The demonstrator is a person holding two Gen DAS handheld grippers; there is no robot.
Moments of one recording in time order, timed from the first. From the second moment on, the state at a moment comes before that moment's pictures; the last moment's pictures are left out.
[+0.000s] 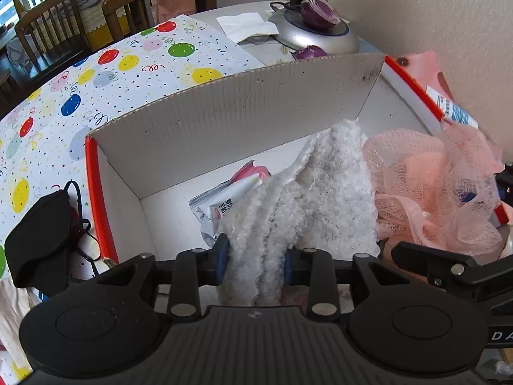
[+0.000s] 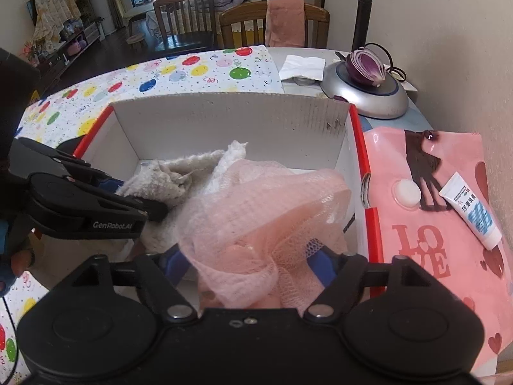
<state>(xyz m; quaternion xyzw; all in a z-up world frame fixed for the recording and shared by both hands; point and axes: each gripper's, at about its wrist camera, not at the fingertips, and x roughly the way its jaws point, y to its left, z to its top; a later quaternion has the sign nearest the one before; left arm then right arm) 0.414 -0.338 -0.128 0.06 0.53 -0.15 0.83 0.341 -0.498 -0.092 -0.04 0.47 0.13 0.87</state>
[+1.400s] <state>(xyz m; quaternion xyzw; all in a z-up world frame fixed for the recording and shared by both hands) 0.294 -0.199 0.002 -0.04 0.38 -0.13 0.92 0.267 -0.441 0.021 0.00 0.35 0.19 0.92</state>
